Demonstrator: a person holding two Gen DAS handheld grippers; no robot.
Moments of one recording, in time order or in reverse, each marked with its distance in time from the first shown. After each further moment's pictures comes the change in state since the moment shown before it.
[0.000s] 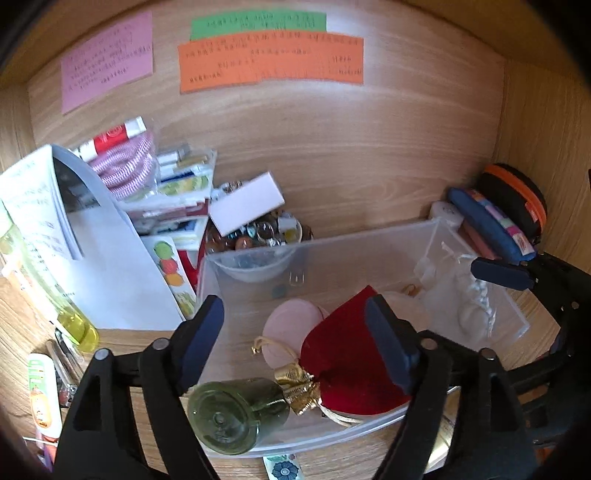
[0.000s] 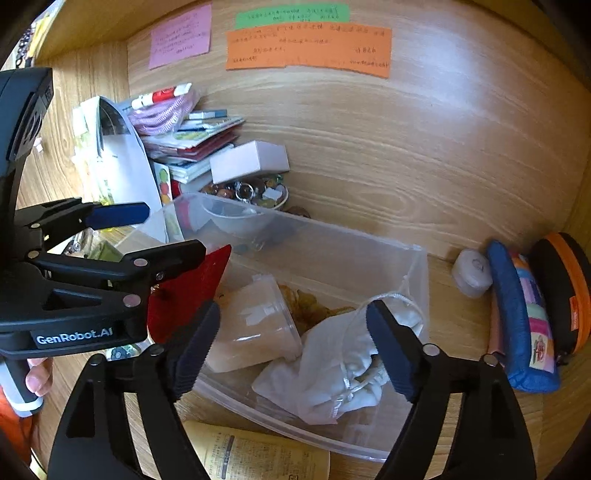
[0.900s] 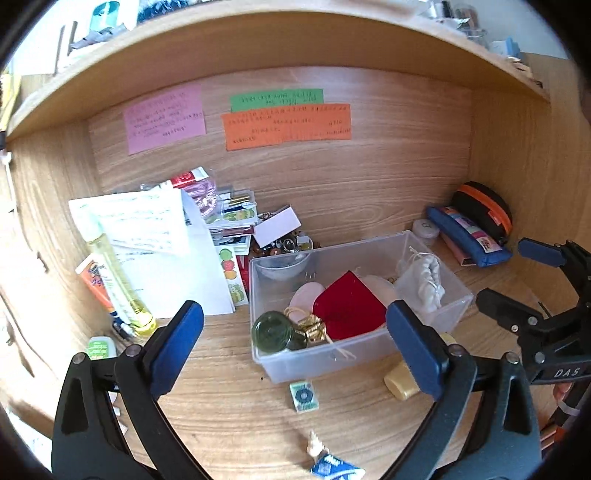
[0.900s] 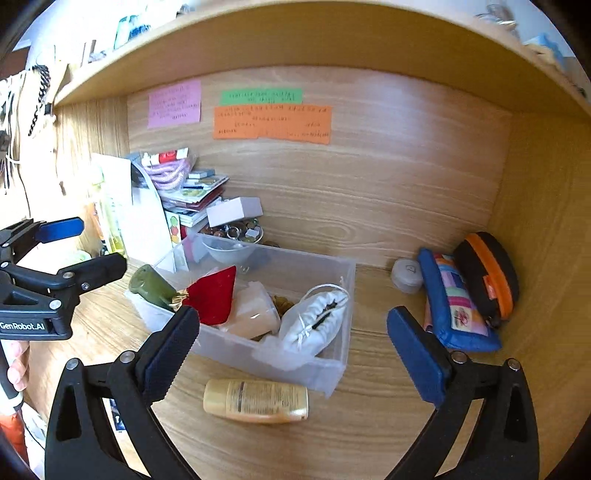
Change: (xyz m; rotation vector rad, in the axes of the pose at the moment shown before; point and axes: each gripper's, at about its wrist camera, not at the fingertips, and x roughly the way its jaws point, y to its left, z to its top) left arm -0.128 -0.002 -0.029 0.027 -0.115 0.060; right arm -0.114 0.008 -0.025 0.084 -0.149 -0.121
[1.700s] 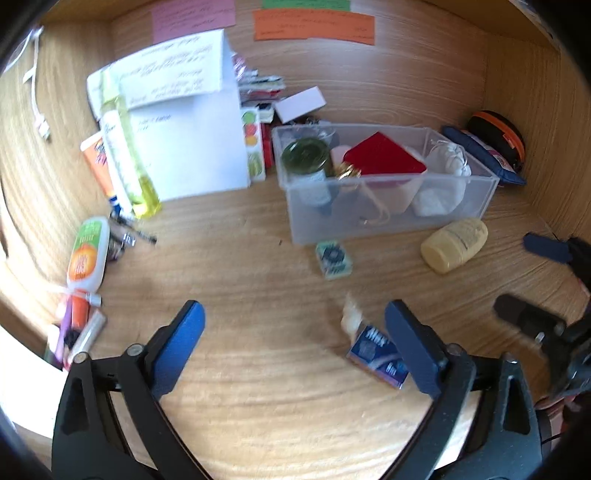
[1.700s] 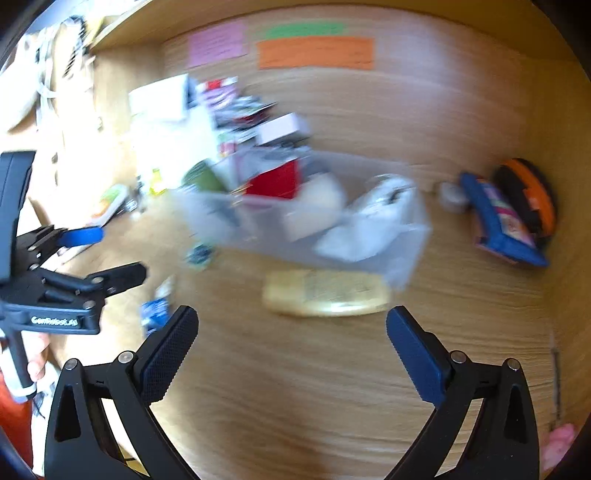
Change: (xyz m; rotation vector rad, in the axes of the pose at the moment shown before) left arm 0.011 0.029 -0.113 -0.067 0.234 0.000; right arm 0.005 0.052 -0.089 -0.013 0.160 0.157
